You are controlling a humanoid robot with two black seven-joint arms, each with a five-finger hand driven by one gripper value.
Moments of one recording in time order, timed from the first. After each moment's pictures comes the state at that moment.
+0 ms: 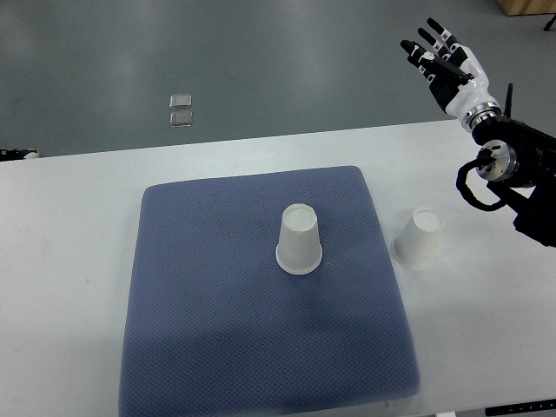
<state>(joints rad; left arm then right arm) -0.04 0.00 -0.06 -0.18 0.12 0.07 0.15 0.99 -0.31 0.37 0.58 0.19 0.11 0.44</state>
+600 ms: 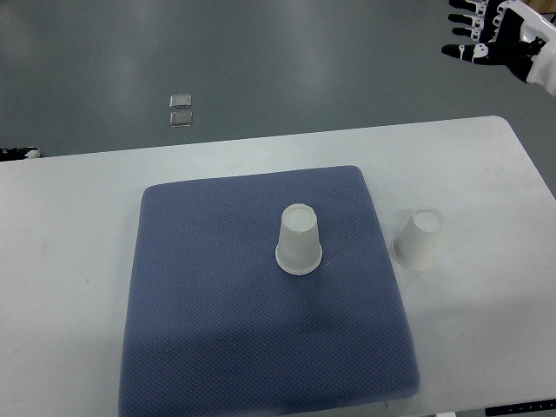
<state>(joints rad) -0.04 0.00 -0.06 -0.18 0.12 0.07 0.15 1.02 -0.78 0.34 0.92 -0.38 0.27 0.43</state>
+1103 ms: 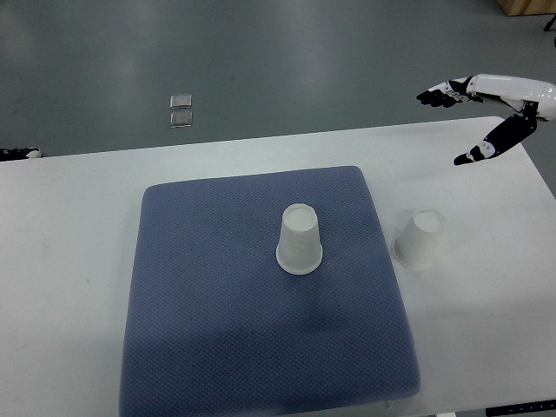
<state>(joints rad) -0.04 0.00 -0.06 -0.18 0.12 0.07 0.15 1.02 -0.95 0.30 1.18 -1.21 0.34 0.44</state>
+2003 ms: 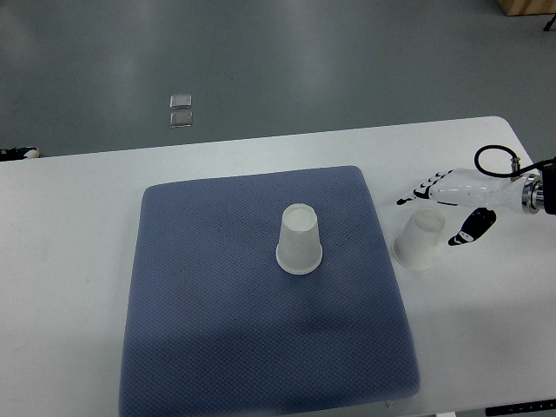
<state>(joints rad) -0.04 0.00 -0.06 -0.18 0.12 0.07 0.15 0.93 -0.81 0.08 1.15 -1.65 0.01 0.44</state>
